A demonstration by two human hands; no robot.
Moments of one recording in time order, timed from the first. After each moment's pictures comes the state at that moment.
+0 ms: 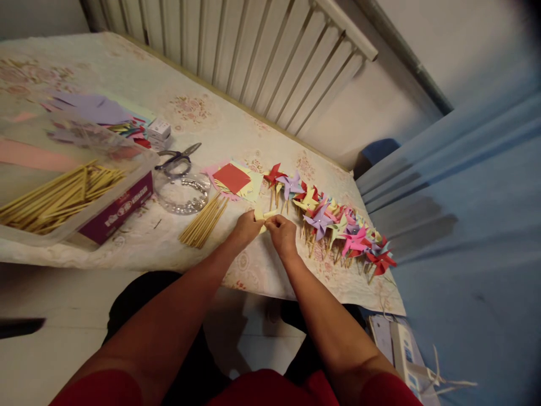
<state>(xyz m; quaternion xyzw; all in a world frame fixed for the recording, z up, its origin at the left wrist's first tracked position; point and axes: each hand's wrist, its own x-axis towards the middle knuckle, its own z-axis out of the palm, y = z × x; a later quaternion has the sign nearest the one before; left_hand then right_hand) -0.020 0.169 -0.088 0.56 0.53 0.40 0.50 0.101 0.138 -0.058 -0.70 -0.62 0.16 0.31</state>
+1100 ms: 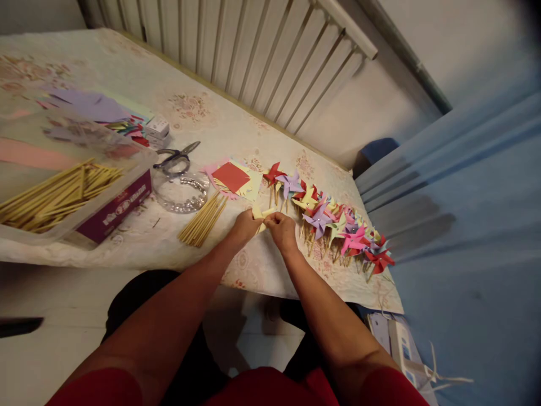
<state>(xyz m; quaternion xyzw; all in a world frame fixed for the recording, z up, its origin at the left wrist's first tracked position) -0.021 0.170 -0.088 0.52 0.52 0.42 0.53 0.103 0.148 -0.057 -0.70 -0.59 0.22 0.33</state>
